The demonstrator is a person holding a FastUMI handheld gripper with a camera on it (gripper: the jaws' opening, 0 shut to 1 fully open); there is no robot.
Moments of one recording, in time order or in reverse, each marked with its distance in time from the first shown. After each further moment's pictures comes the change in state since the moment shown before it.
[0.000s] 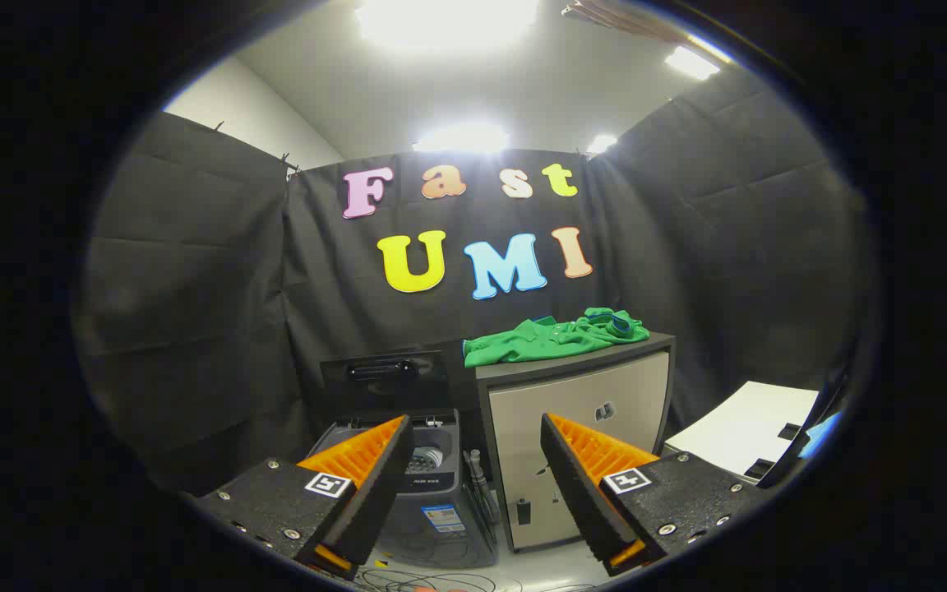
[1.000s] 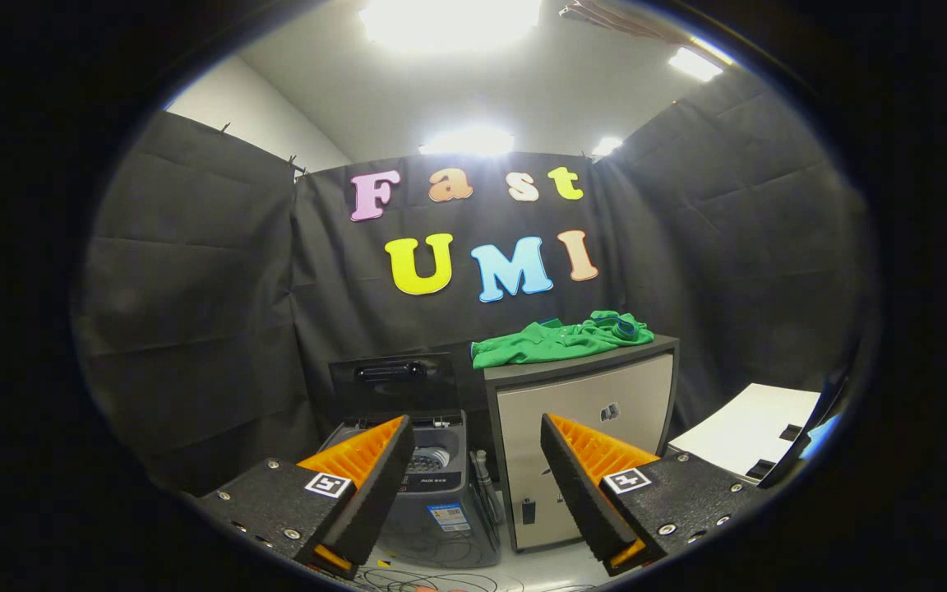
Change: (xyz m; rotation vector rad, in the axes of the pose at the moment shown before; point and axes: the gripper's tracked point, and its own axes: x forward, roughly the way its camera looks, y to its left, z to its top) arm -0.015 0.007 0.001 -0.010 -0.006 0.023
